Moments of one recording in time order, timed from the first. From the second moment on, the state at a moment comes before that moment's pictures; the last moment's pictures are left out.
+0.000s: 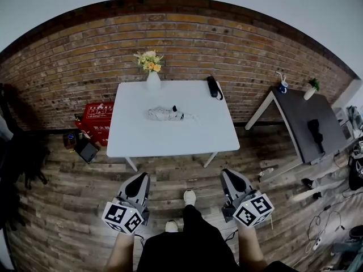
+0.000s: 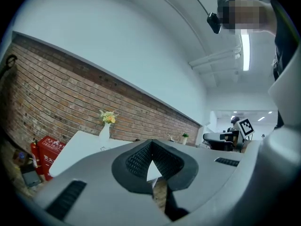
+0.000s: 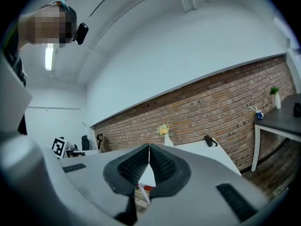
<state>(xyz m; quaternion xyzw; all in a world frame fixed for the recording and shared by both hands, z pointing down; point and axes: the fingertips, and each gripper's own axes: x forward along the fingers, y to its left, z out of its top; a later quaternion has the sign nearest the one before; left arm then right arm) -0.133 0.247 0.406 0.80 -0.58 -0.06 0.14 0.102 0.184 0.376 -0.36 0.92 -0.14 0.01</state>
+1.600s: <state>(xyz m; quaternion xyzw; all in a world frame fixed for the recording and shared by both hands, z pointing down) -0.116 -0.036 0.426 0.75 -0.64 -0.01 0.15 0.055 -0.123 0.442 -0.21 0.96 -0.16 -0.07</state>
